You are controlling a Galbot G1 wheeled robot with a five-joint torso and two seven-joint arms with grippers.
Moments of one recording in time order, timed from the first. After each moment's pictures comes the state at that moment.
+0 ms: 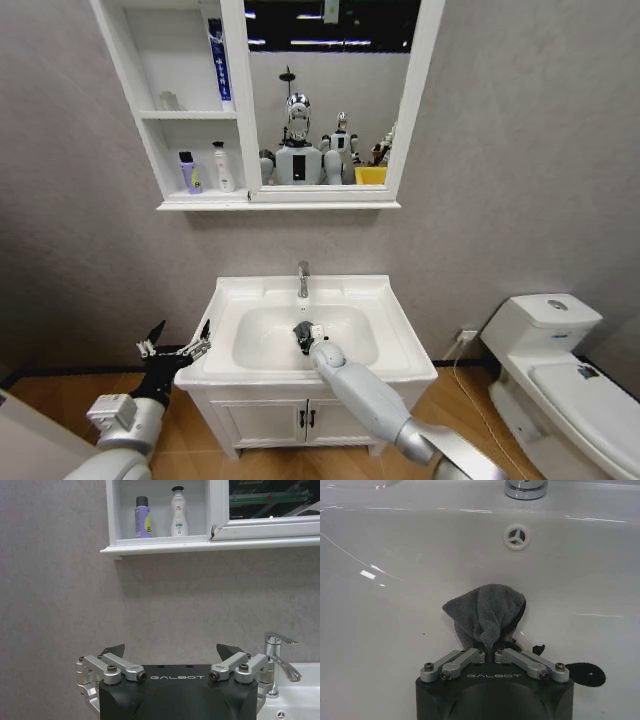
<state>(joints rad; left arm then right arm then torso) 1.77 -1.29 -0.79 -2.46 -0.35 0.24 -0.10 -0.62 1.45 -0.31 1.09 0.74 -0.48 0.42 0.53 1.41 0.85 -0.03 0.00</state>
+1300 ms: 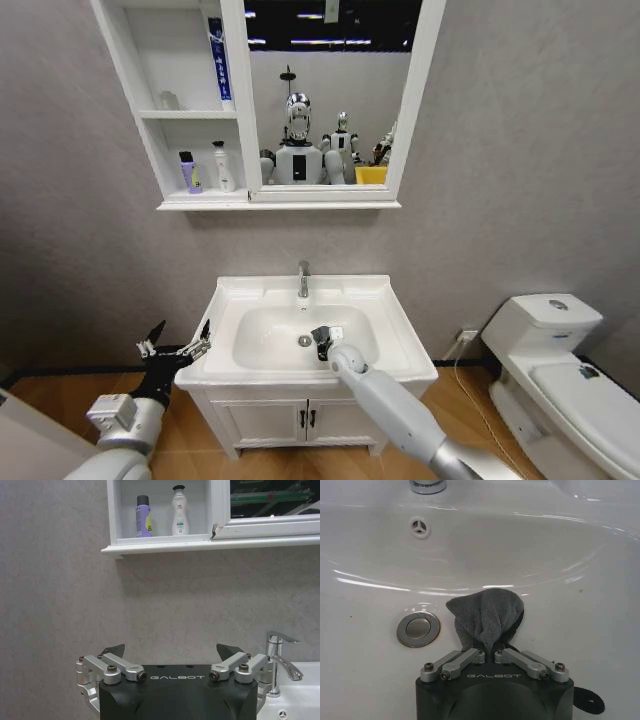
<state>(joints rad) 1.77 -1.29 -0.79 -2.46 -0.35 0.24 -0.10 -0.75 1.25 -0.21 1.39 0.86 -0.58 0.60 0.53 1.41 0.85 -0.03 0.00</state>
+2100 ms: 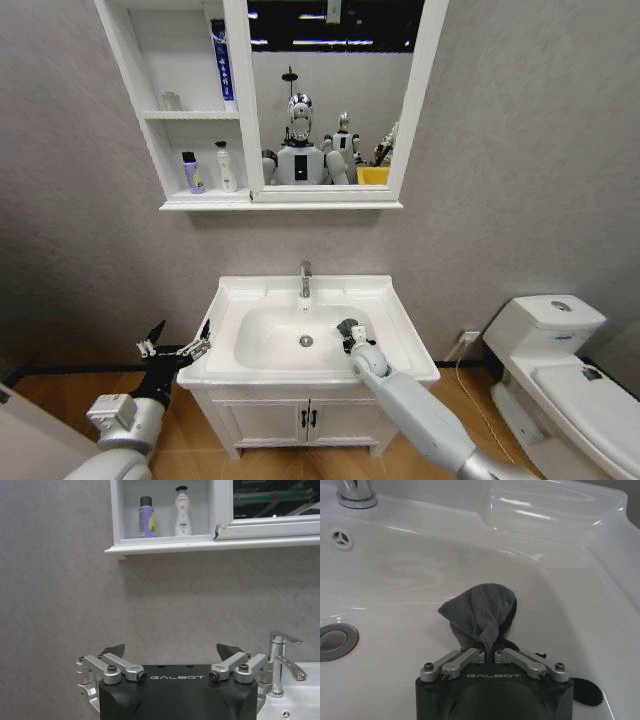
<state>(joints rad) 1.77 -1.29 -0.79 -2.46 -0.35 0.24 -0.10 -0.82 1.14 -0.12 1.47 0.73 -0.57 0.62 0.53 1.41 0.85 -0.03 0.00</state>
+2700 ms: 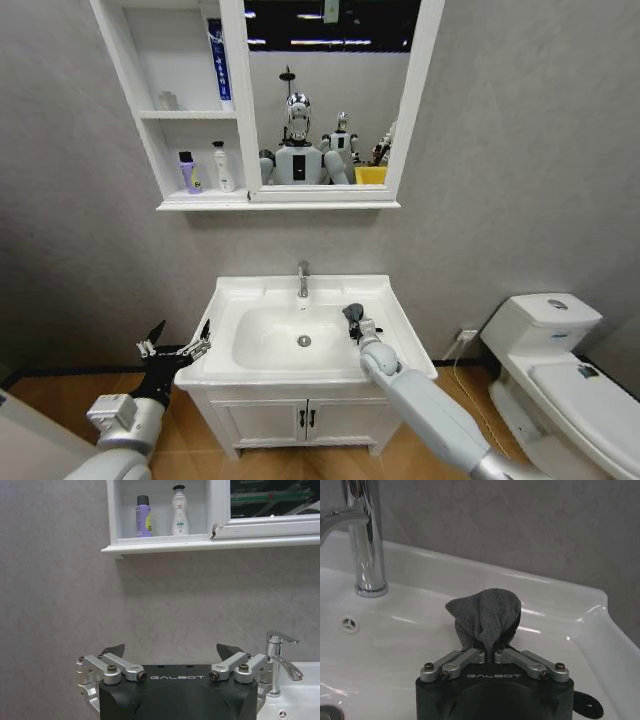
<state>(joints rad) 1.77 -1.29 -0.79 -2.46 -0.35 0.24 -0.10 -0.74 1.12 -0.13 1.48 0.56 -0.39 0.50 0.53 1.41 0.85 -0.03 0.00</state>
